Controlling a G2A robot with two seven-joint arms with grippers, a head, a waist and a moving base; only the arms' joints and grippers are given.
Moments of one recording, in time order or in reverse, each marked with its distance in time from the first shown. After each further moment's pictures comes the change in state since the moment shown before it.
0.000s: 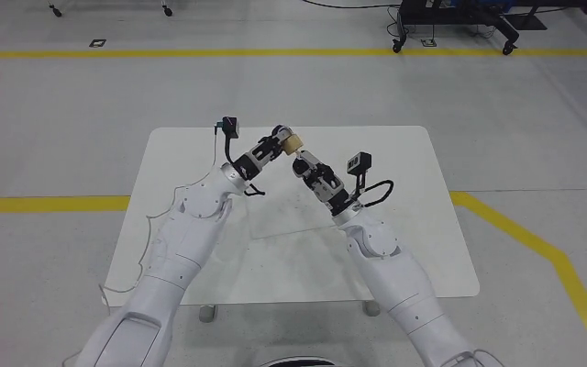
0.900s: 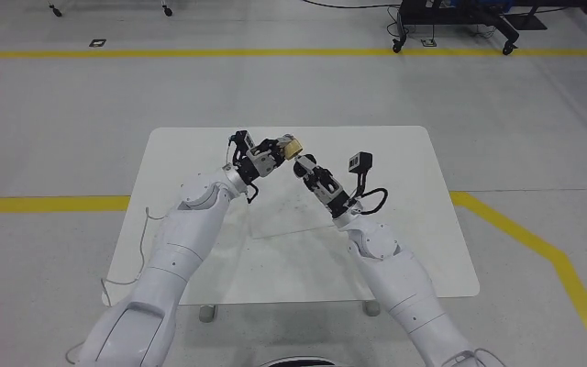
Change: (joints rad) left arm -0.056 -0.027 -0.011 0.132 -0.445 0.342 -0.315; right arm 0.009 0.006 -0.006 0.021 -0.146 -0.099 -0.025
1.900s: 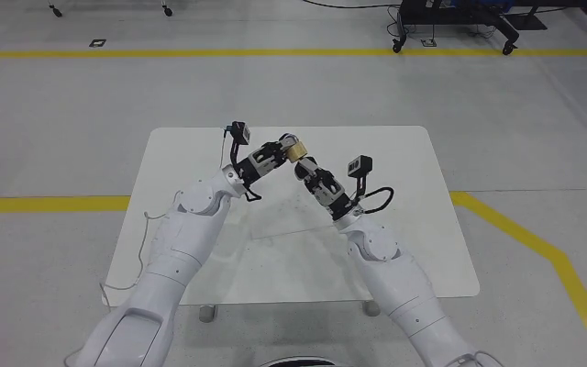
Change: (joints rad) left arm 0.037 0.016 0.000 -0.086 0.239 -0.284 0.054; right arm -0.022 0.001 0.001 -0.013 0.141 0.041 0.045
